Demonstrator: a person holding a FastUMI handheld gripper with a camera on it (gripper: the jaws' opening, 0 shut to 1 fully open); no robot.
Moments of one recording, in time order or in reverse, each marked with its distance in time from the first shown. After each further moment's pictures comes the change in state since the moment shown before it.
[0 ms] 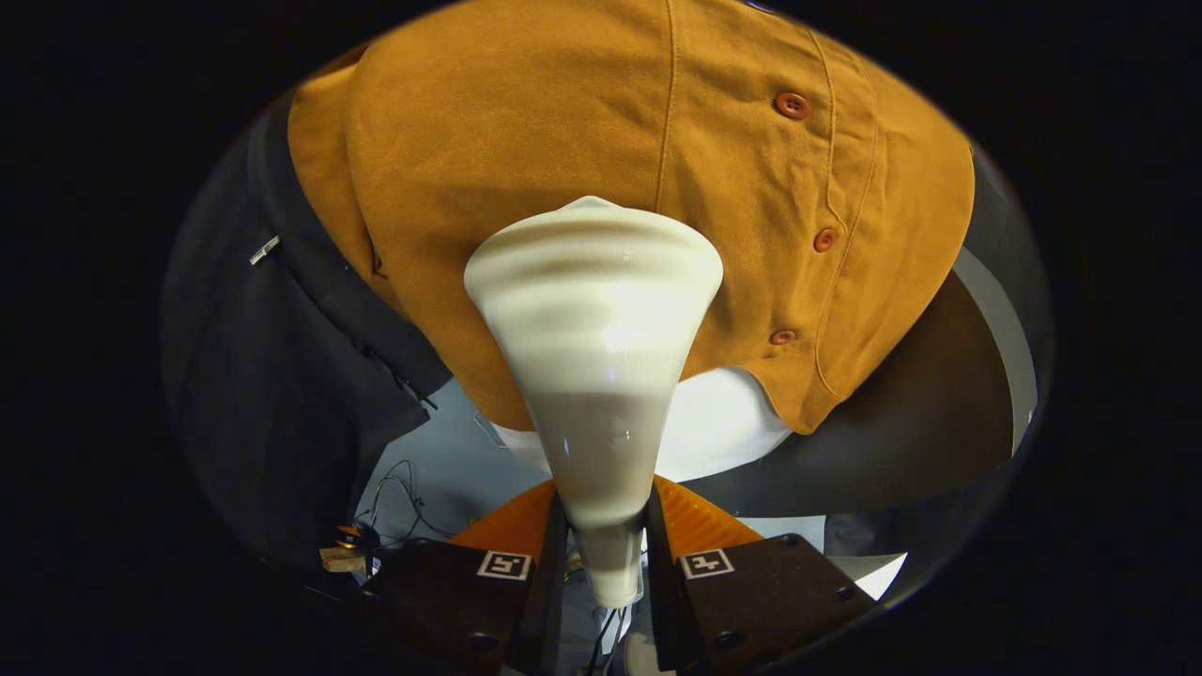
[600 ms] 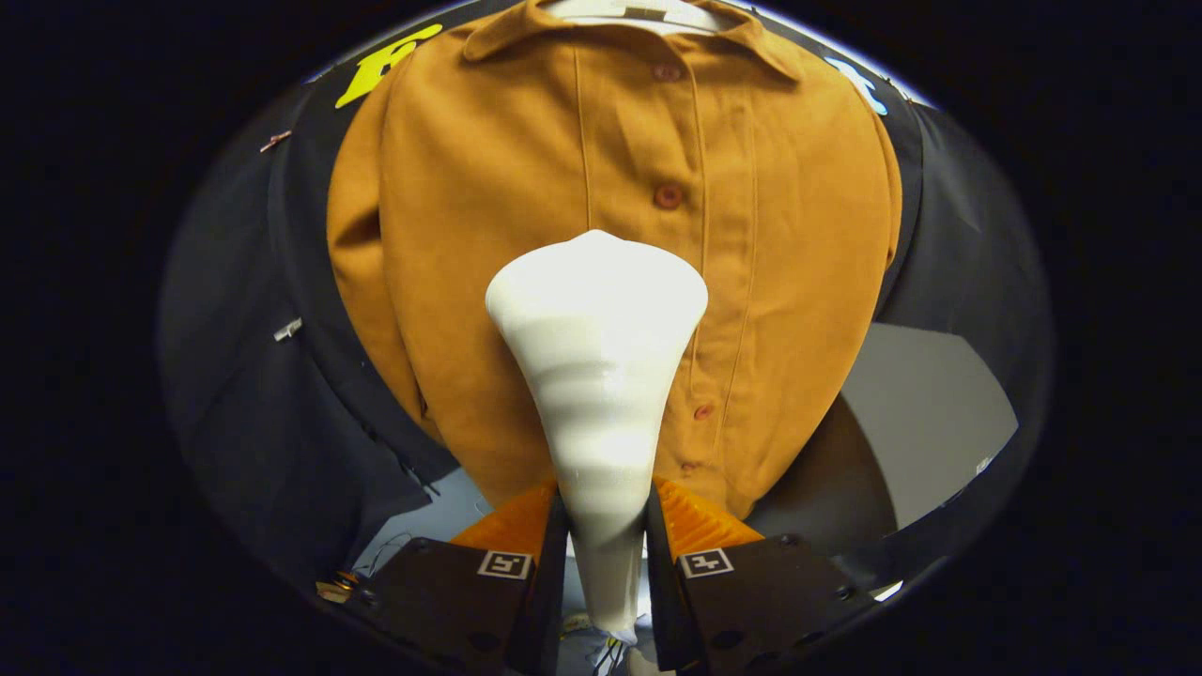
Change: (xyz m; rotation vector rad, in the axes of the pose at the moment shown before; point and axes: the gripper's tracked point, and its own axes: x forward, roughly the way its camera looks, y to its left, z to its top) arm -0.098 -0.026 0.113 0.018 -0.411 0.012
